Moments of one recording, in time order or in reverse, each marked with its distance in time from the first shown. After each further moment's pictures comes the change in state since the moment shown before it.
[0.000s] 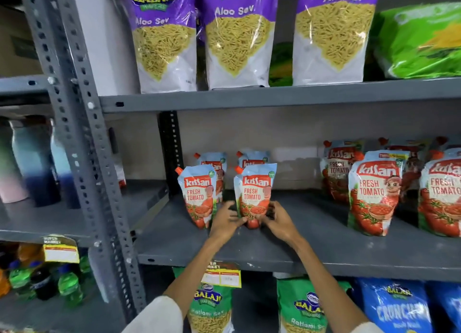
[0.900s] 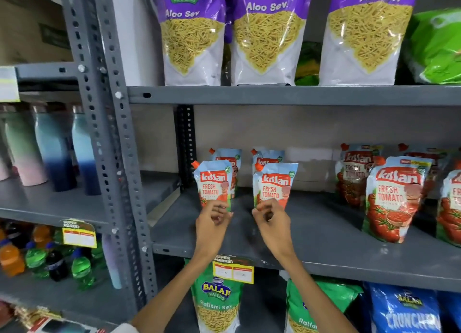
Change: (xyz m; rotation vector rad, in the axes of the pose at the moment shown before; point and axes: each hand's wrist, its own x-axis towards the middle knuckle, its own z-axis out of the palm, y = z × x) left_hand -0.061 -0.007 -0.055 -0.104 0.394 0.202; right_hand -0.049 -0.058 0.054 0.034 0.282 -0.191
